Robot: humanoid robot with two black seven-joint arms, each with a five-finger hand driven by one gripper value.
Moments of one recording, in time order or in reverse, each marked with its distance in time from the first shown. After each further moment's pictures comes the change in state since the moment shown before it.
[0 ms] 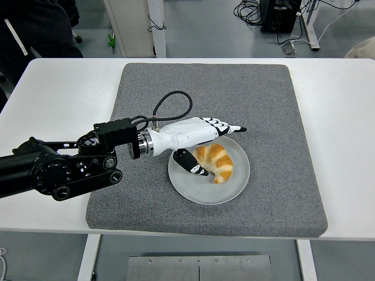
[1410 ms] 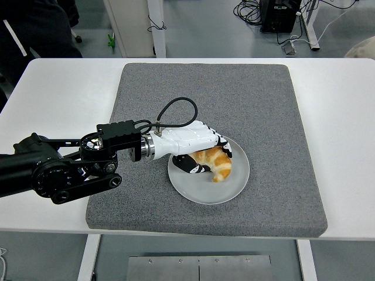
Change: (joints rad) left arm -0.012 -0.004 0.038 -0.001 0.189 0.015 0.070; right arm 0.000 0.000 0.000 0.000 0.000 0.000 0.000
